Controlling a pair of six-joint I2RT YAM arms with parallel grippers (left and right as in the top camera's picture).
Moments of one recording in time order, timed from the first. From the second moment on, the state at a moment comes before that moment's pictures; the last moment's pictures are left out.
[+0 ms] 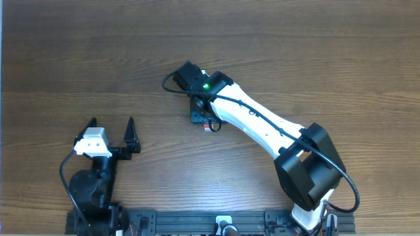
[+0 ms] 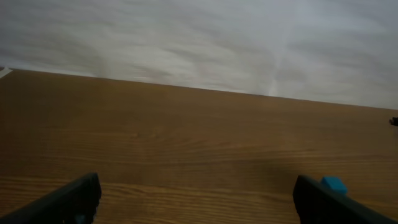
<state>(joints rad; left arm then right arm) 0.07 0.01 0.02 -0.07 0.09 -0.12 0.74 1.92 1.49 -1.01 0.08 0.71</state>
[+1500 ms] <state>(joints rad) 0.07 0.01 0.02 -0.07 0.09 -0.12 0.58 2.12 1.85 -1.08 0.07 0.44</state>
